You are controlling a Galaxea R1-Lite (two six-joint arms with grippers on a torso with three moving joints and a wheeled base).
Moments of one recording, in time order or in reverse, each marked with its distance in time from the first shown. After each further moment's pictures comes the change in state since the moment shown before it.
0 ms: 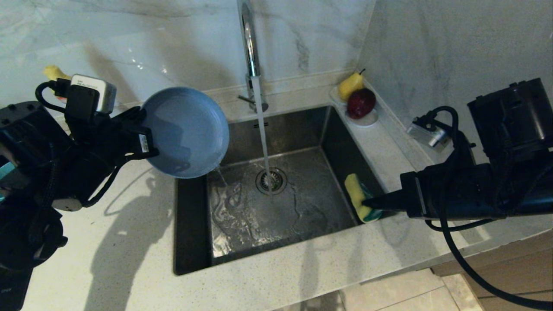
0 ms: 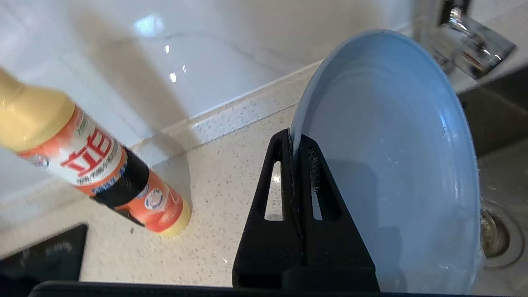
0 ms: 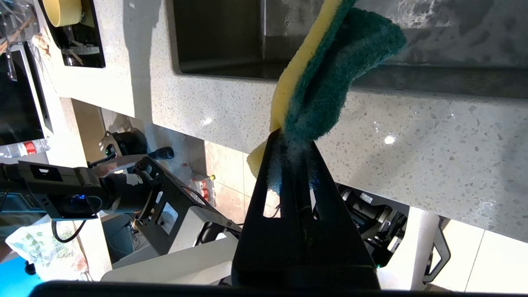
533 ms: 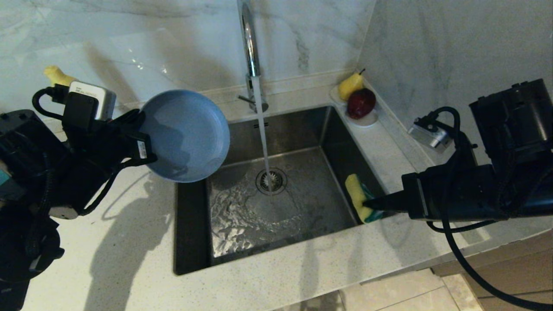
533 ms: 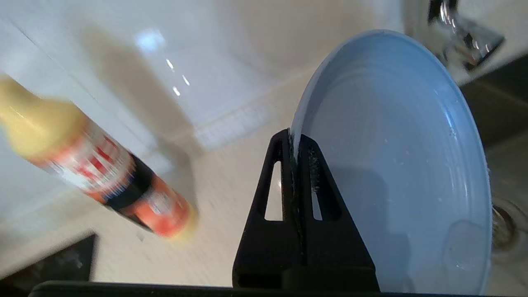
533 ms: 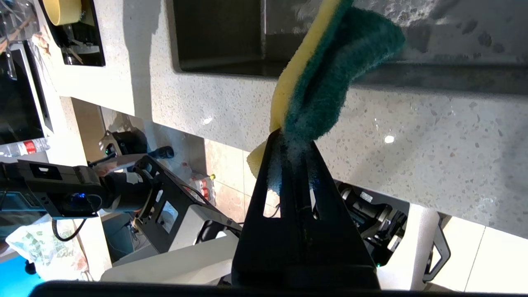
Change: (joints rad) left arm 0.001 -0.008 0.056 -0.051 -0.021 0.031; right arm 0.000 -0.007 0.008 0.001 0.000 0.000
